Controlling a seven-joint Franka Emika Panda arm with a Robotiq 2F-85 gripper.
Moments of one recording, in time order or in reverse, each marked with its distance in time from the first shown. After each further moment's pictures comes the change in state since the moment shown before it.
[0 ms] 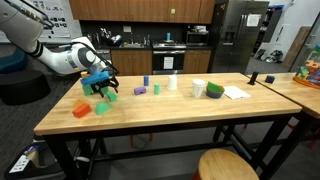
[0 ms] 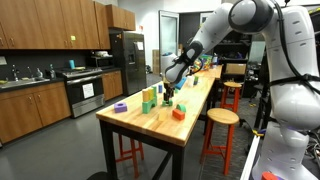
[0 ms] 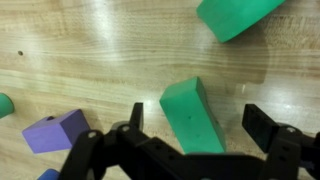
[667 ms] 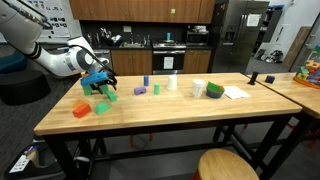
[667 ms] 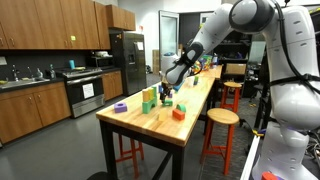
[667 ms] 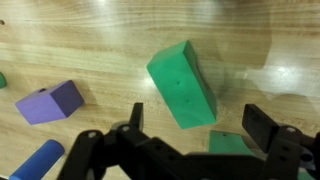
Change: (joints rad) arm 0.002 -0.005 0.008 -0.035 0.007 0.162 0.037
